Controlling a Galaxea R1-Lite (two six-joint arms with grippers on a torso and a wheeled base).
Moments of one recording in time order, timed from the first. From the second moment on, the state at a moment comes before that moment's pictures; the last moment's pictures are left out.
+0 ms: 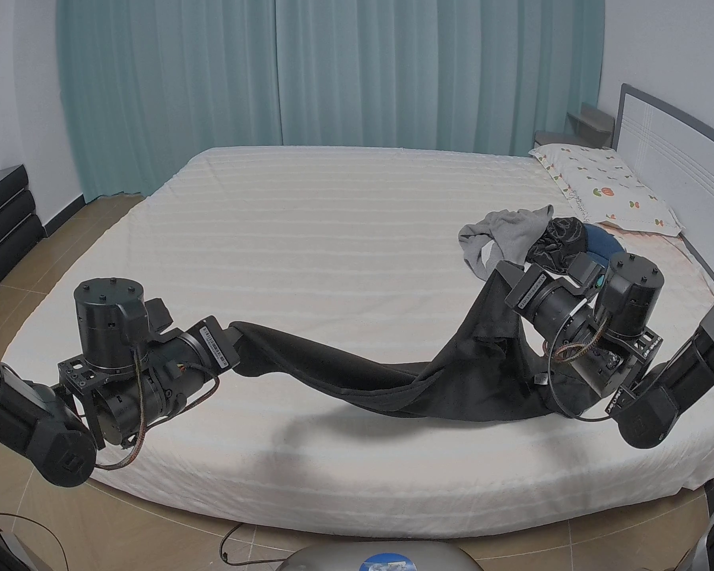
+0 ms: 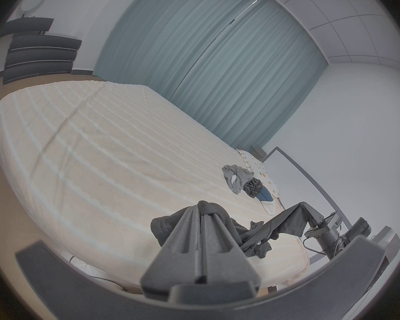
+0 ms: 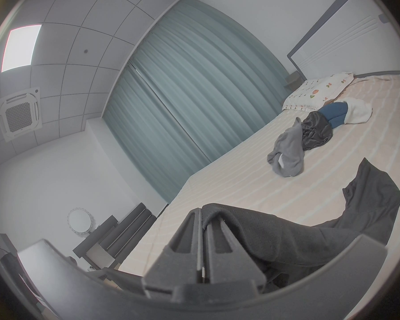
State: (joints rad) left arm -0.43 1.70 -0.51 -0.89 0.09 -0.71; right arm 0.47 1.93 -0.64 -1.33 -0.14 0.65
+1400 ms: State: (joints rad) left arm -0.49 1.50 -0.34 -0.81 0.11 -0.68; right arm 0.47 1.66 -0.37 -1.33 -0.13 0.66
